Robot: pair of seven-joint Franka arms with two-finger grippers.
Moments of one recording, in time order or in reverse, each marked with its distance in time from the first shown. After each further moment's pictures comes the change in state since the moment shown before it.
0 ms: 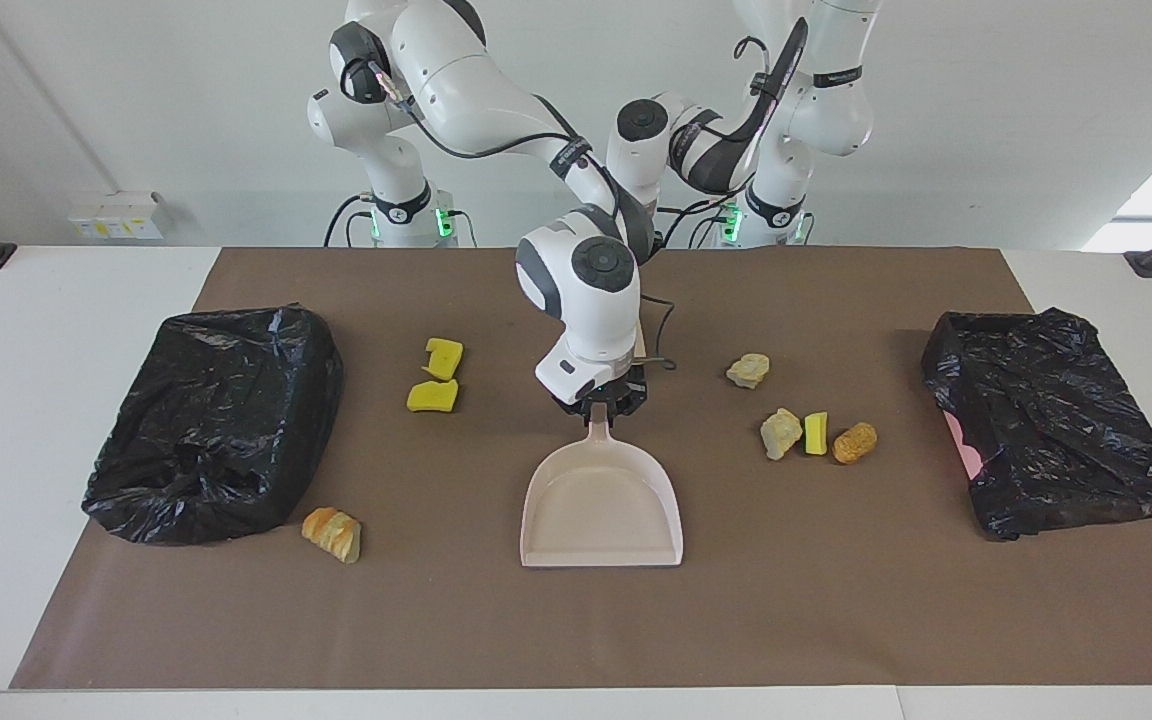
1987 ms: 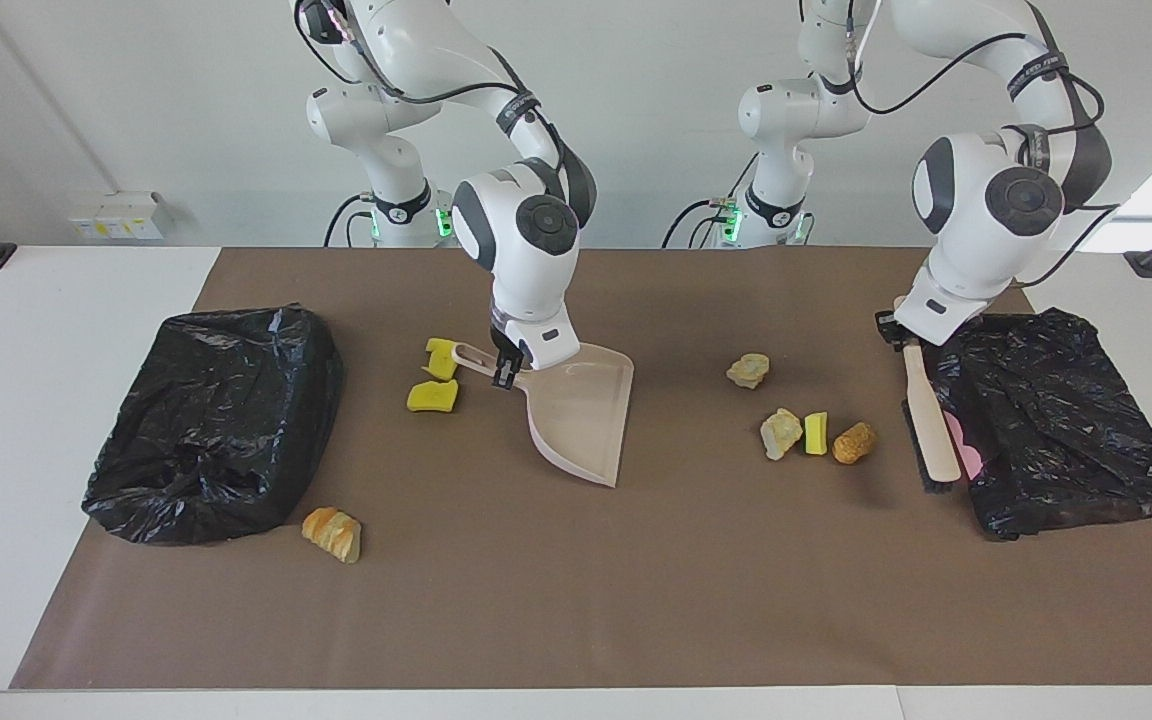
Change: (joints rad) left arm 0.823 0.316 0.002 0.427 0.346 -0.245 0.764; right arm -0.060 -0.266 -0.003 -0.353 -0.155 -0.055 -1.464
